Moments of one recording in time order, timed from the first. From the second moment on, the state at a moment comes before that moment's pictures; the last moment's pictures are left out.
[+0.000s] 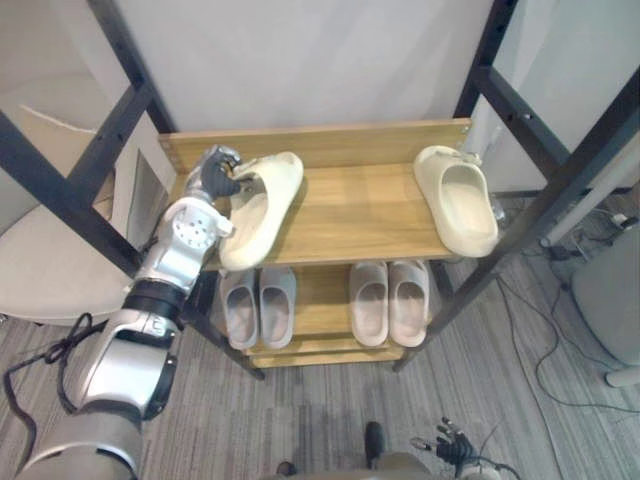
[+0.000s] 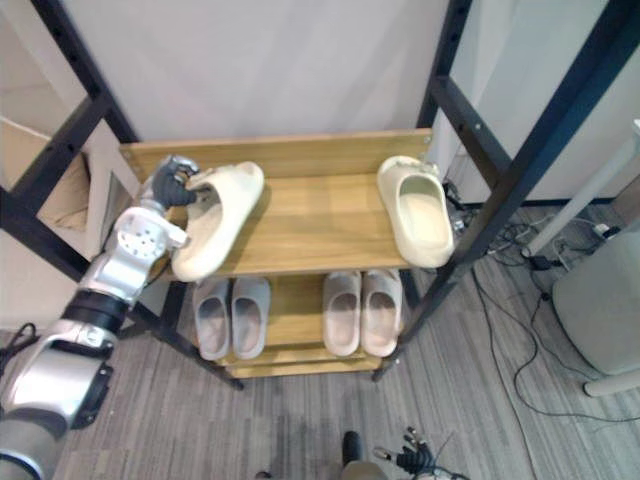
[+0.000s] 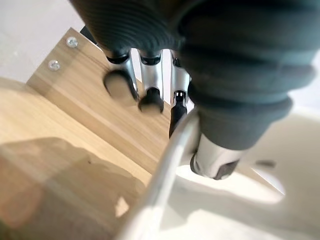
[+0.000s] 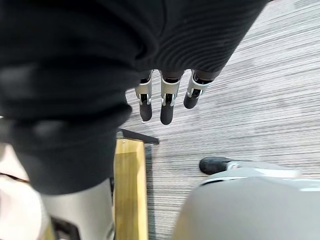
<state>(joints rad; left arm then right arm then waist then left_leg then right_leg) -0.81 0.51 -0.22 0.67 0.26 -0.05 0.13 0.22 -0.13 -0.08 0.85 0.00 -0.09 0.00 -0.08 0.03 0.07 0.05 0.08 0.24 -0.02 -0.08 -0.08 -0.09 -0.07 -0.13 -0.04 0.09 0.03</state>
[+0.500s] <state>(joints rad) -0.87 0.41 -0.32 0.67 0.25 -0.05 0.16 0.24 -0.13 -0.11 0.84 0.00 -0.09 -0.01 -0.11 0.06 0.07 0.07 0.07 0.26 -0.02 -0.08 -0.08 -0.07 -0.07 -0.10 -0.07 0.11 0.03</state>
